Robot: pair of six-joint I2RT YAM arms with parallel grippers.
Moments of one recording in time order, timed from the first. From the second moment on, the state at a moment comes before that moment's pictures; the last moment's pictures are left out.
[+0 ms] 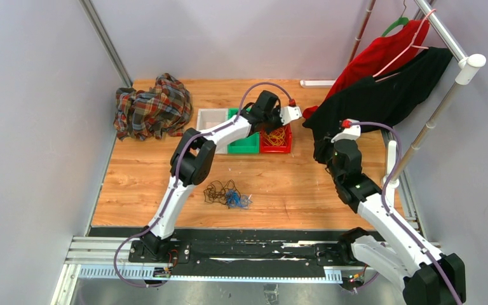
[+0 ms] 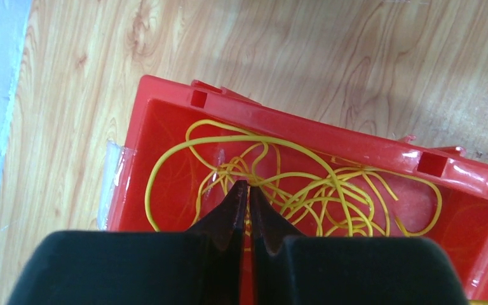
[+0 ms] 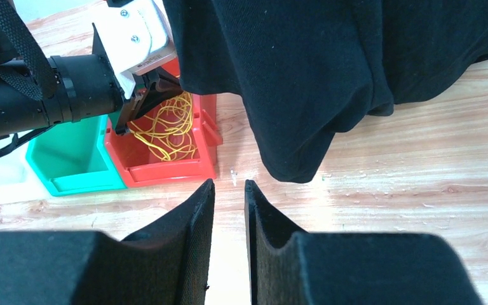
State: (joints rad) left arm -0.67 2.38 1.94 -0.20 0.20 0.66; right arm 0.40 0.87 0.58 -0.01 0.31 0.38
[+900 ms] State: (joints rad) left arm -0.69 2.16 2.04 -0.77 0.46 0.76; right arm 0.40 0.88 0.62 -0.07 0.26 0.39
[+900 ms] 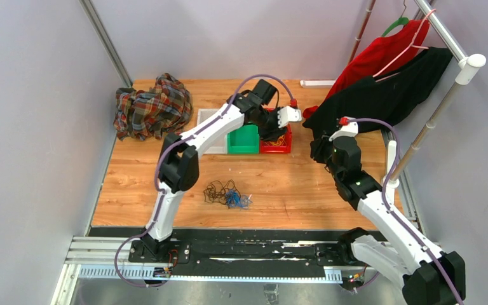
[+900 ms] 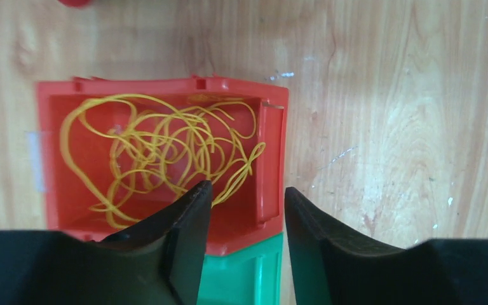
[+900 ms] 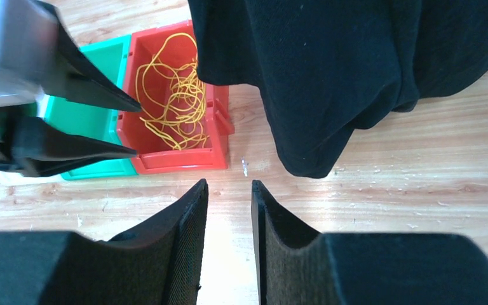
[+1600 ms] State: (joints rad) left arm -0.70 2.29 2.05 -0.66 0.28 0.66; right arm 0.40 0.93 0.62 -0.05 0.22 0.41
